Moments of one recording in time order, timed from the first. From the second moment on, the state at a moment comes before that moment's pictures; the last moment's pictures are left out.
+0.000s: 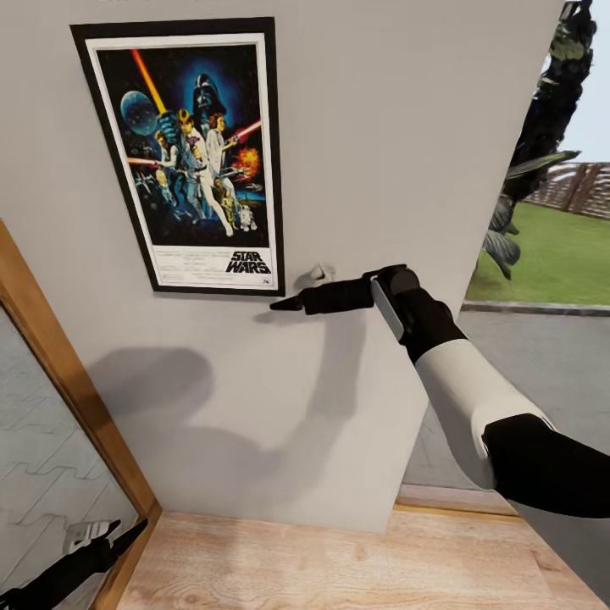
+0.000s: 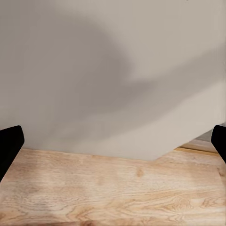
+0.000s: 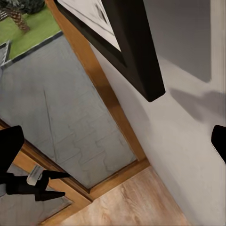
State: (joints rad) left arm -0.40 0.45 -0.14 -0.28 0.73 -0.24 -0.93; right arm -1.32 0.10 0.22 -0.73 -0.11 0.82 0.96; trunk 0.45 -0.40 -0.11
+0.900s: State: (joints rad) left arm -0.40 0.45 -0.14 -0.28 0.73 -0.24 -0.93; right arm -1.31 0.10 0.22 -0.74 -0.17 0.80 0.97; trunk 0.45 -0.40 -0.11
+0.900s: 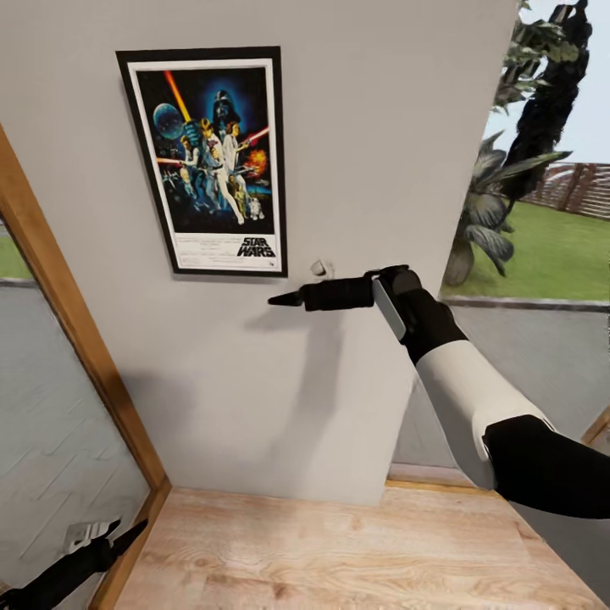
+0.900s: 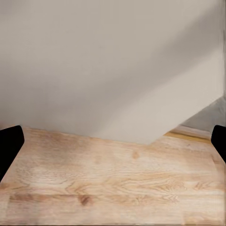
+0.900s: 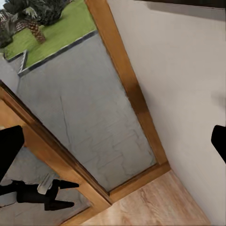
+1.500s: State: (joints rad) left arm -0.40 0.46 -0.13 -0.23 0.74 -0.23 -1.14; right arm -0.66 -0.08 0.16 -0.88 -0.22 0.38 1.19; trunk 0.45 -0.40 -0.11
